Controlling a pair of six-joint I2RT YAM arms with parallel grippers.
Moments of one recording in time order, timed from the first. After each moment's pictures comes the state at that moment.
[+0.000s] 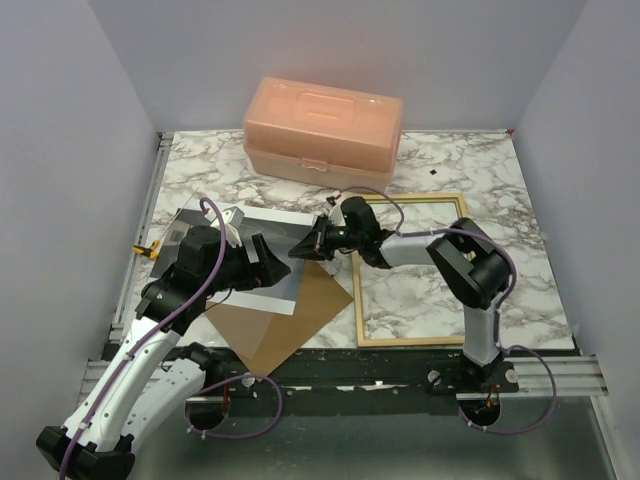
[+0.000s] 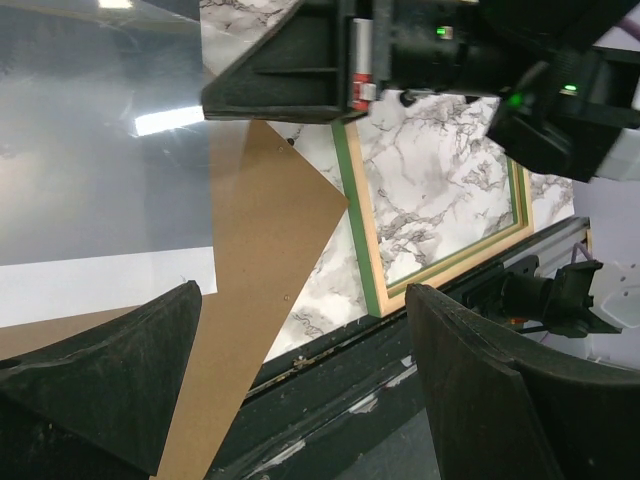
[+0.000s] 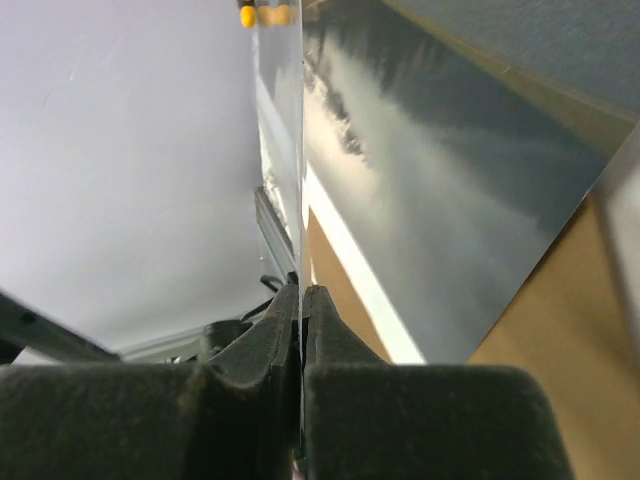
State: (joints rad) left arm -0.44 0.68 0.77 -0.65 0.27 -0.63; right arm 0.72 2.04 1.06 0.55 -0.61 1.18
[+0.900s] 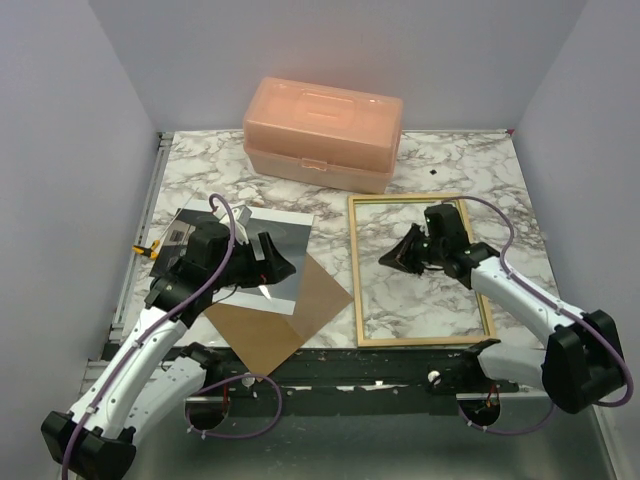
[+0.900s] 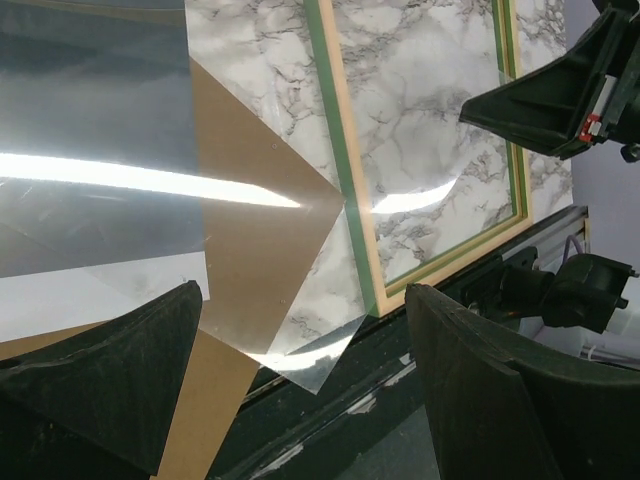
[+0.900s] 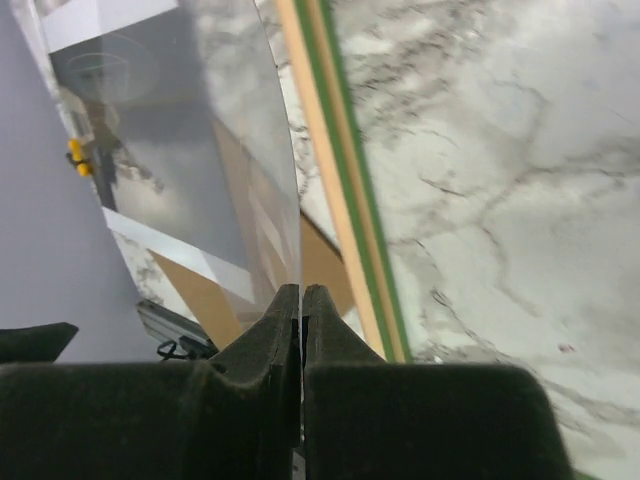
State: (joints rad) left arm -0.44 0.74 0.75 -0.60 0.30 -0.63; right arm 0.41 1.23 0.73 -0.26 -0.28 0.96
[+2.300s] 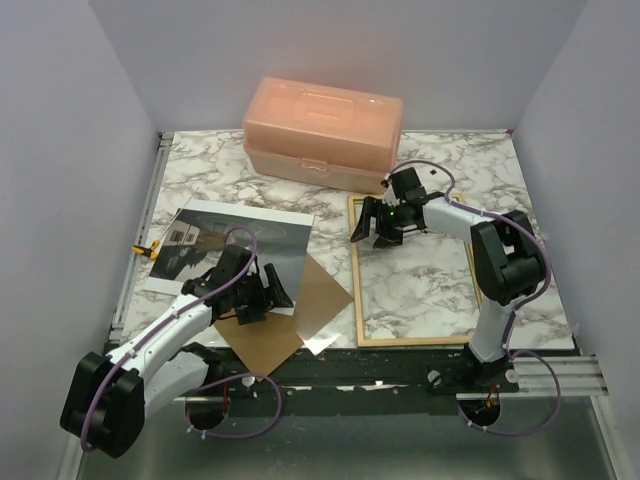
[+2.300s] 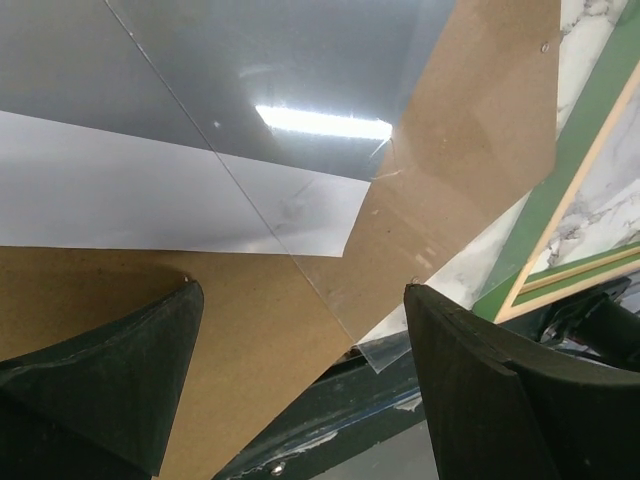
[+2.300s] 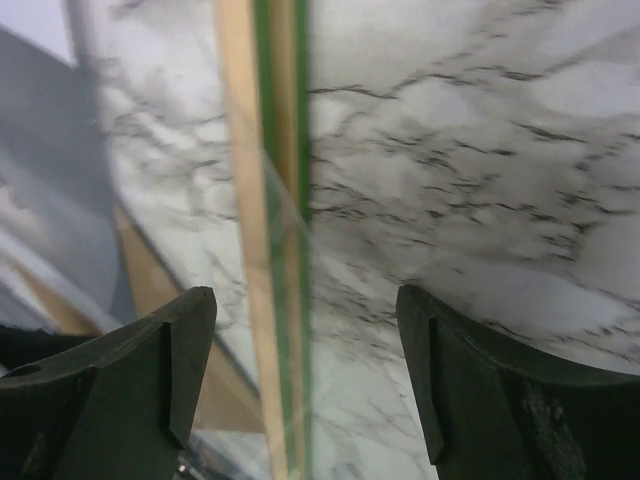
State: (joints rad) left arm -0.44 0.96 0.45 -0.51 0.27 -0.82; right arm 0.37 1.86 1.19 -0.36 -0.37 0.50
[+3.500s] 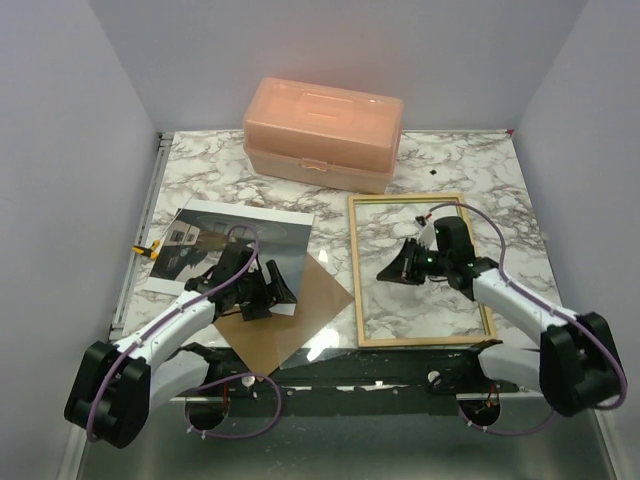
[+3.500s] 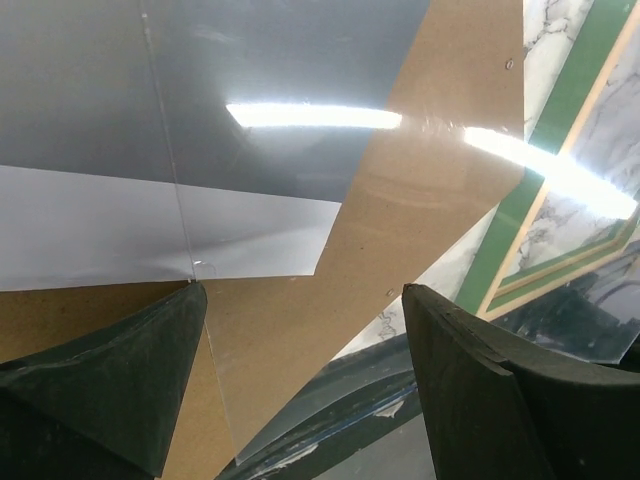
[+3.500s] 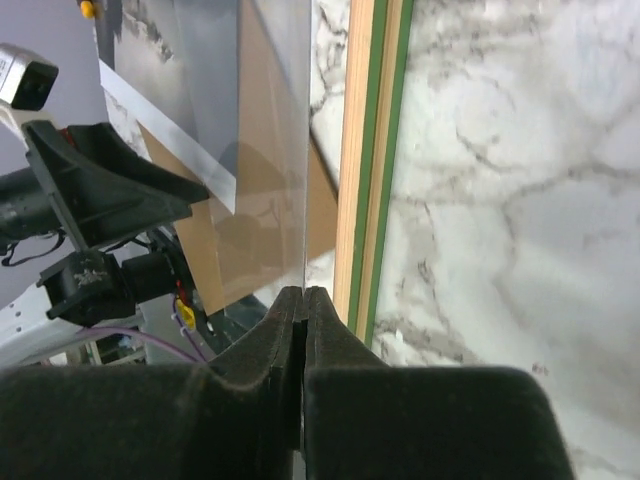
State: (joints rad) left arm -0.43 1.03 0.43 -0.39 0.32 -0.84; right arm 0.34 1.24 0.57 -0.09 -0.61 0.68
